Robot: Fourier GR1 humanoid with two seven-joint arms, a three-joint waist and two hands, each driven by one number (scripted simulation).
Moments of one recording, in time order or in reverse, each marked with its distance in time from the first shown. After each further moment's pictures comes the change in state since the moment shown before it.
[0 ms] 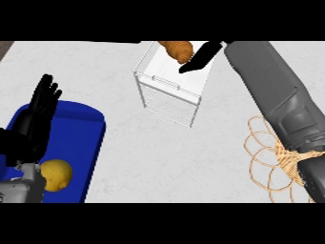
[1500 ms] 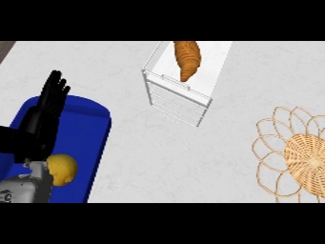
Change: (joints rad) left arm -0.023 -0.026 -0.033 -0.014 -0.018 0.000 -0.006; right arm -0.035 -0.482 -0.240 0.119 -0.192 0.332 0.138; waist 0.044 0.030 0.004
